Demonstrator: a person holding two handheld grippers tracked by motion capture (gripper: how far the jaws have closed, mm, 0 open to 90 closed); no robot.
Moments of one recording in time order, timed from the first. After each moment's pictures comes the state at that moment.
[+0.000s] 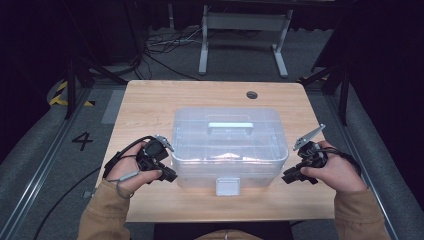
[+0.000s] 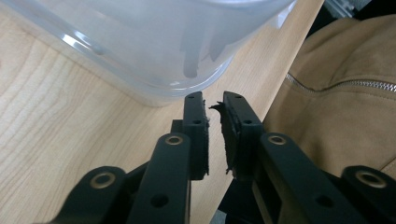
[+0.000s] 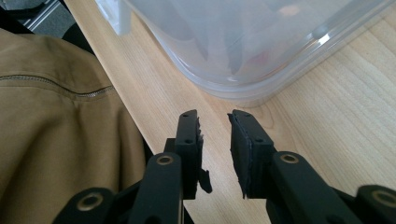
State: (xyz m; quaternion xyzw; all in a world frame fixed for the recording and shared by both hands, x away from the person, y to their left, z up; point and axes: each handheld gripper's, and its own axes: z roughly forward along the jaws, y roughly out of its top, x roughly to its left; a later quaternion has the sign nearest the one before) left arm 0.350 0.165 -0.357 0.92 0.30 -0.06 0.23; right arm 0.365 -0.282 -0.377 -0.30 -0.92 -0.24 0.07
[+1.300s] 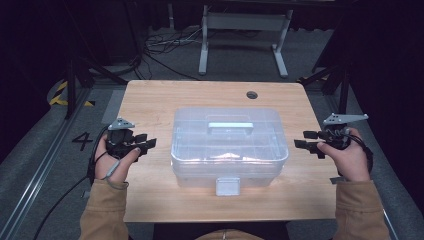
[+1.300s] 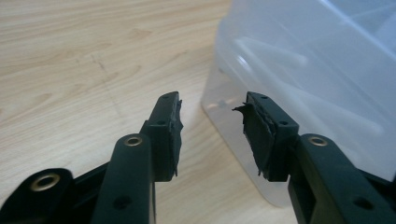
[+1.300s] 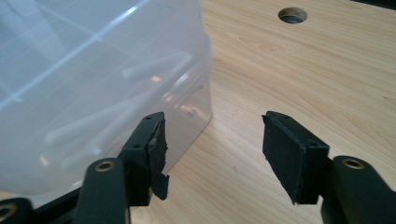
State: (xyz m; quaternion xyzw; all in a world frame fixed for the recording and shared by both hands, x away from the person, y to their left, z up) left arm 0.369 0.238 -0.372 0.76 0.48 0.15 0.40; right arm 0.399 -0.344 -0.371 -0.41 -0.81 -0.41 -0.12
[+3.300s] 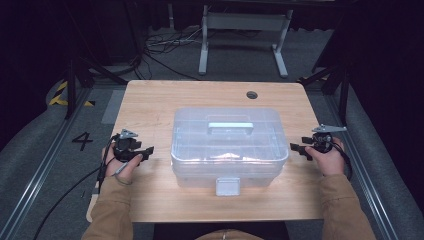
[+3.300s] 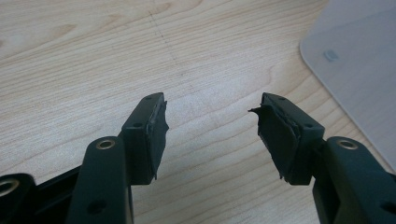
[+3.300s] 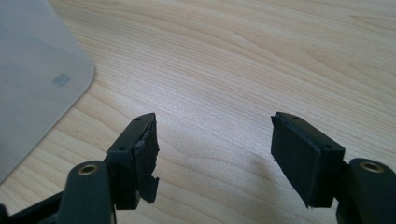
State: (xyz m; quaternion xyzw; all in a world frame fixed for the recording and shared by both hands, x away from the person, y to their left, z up) left arm 0.407 0.257 -0.466 0.77 0.51 0.17 0.34; right arm 0.450 -0.372 -0.484 -0.47 -0.78 -0.38 -0.17
